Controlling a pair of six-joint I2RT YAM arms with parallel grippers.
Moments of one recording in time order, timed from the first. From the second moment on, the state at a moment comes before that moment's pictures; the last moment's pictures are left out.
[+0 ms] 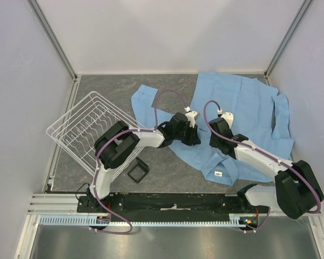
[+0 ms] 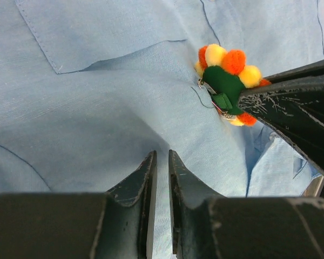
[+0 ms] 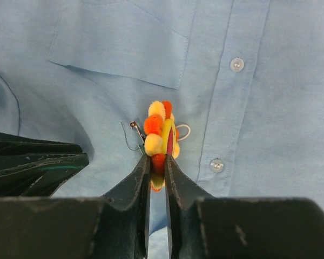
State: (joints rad) left arm -0.86 2.07 1.19 0.30 0.30 -0.44; right arm 0.51 1.28 0.67 -0.31 0.42 0.55
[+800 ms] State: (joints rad) left arm -0.87 2.07 1.19 0.37 0.39 -0.44; right arm 0.41 1.25 0.62 -0.25 0.27 0.56
